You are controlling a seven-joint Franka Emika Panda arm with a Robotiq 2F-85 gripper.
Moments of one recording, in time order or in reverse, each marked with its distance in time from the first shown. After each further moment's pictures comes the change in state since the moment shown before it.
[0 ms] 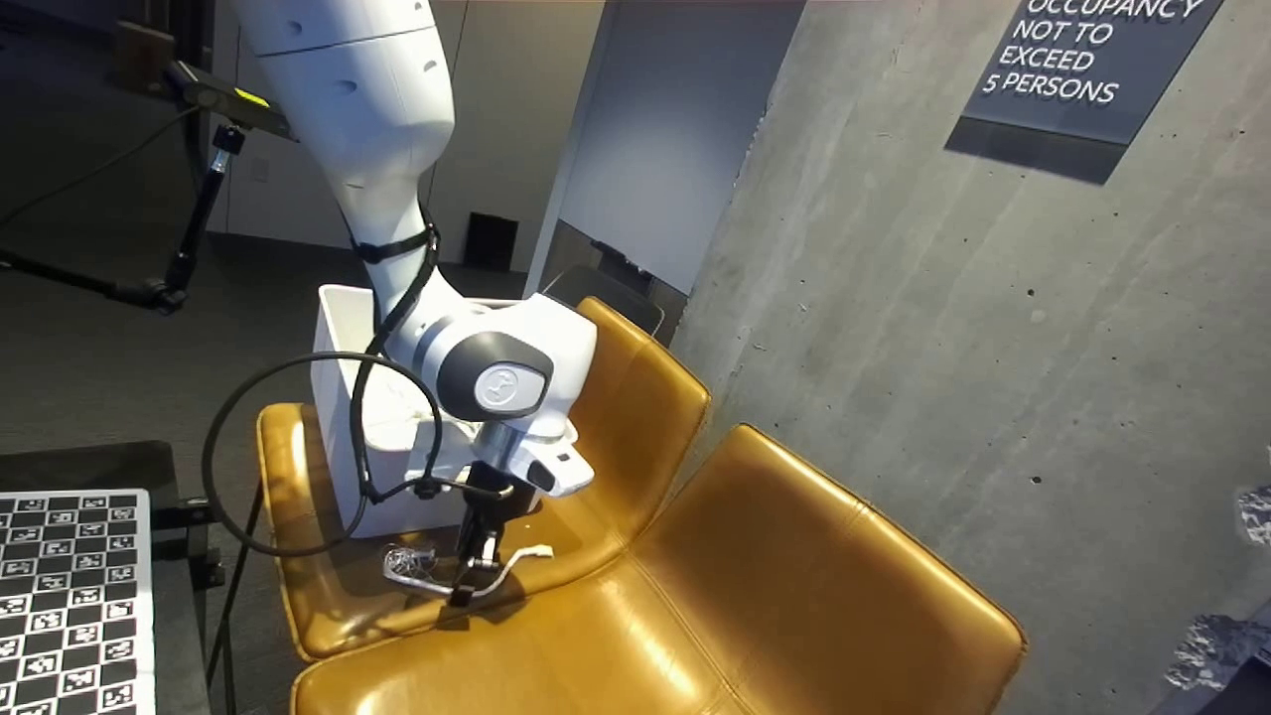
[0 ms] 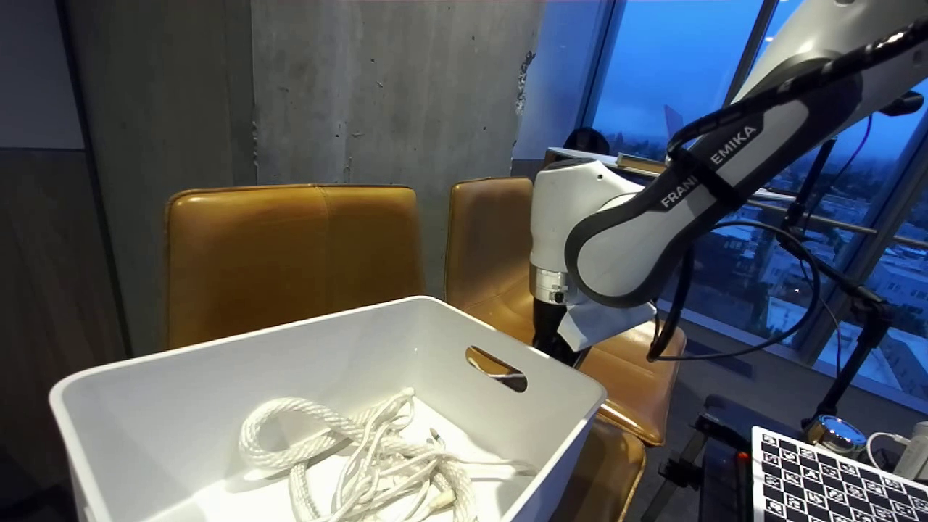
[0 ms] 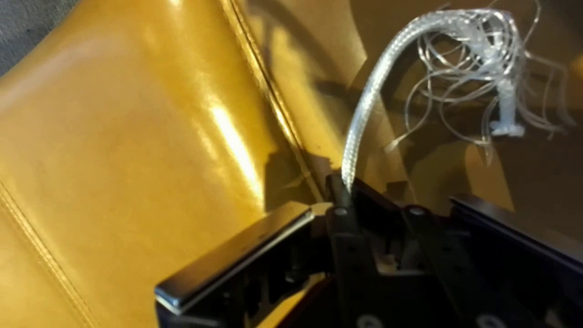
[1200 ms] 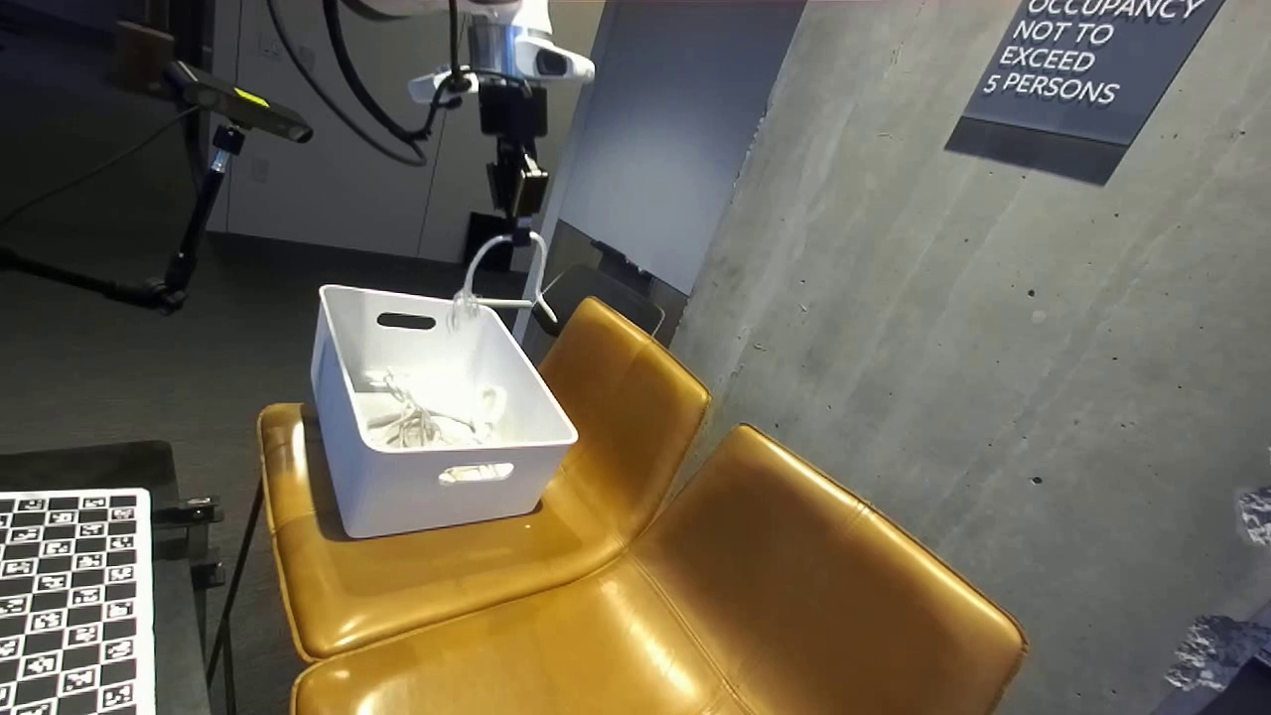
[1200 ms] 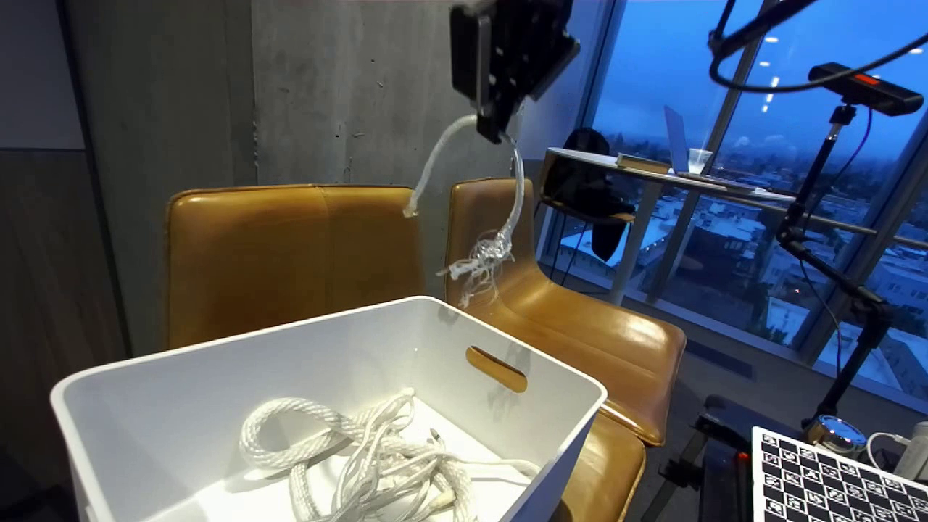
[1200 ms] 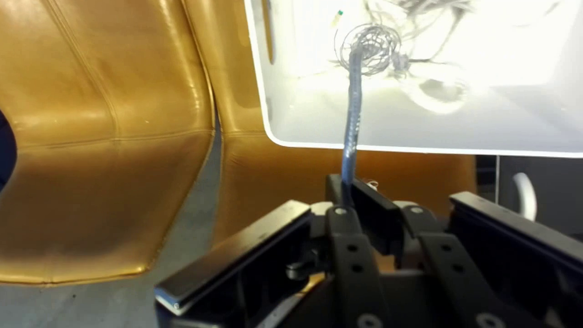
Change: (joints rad) arm 0.168 -0.510 0.196 0.180 -0.210 -0.322 0.095
